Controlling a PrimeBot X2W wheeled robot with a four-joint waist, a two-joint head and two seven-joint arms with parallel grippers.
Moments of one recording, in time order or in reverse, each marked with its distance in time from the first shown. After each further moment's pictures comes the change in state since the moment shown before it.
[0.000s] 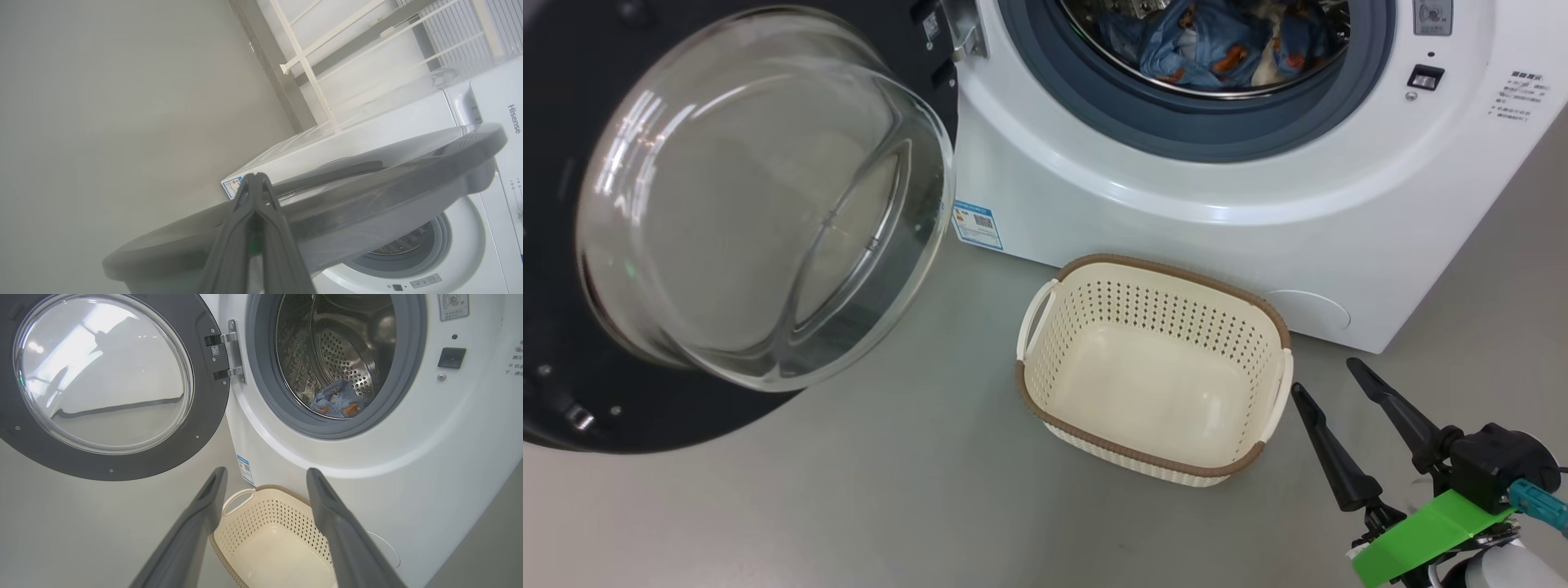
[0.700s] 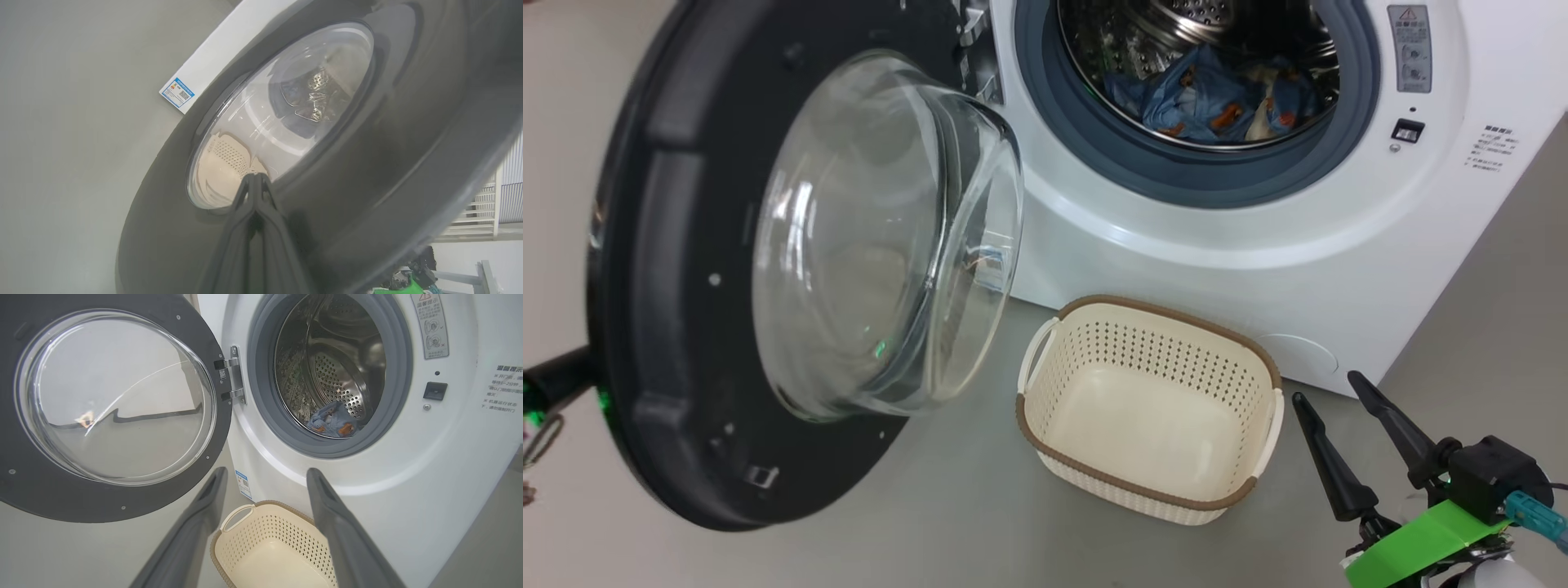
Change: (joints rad) left arm 0.196 -0.054 -0.205 -0.392 -0.130 -0.002 0.281; right arm 0.030 0.053 -0.040 0.017 0.000 0.000 0.000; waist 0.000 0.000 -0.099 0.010
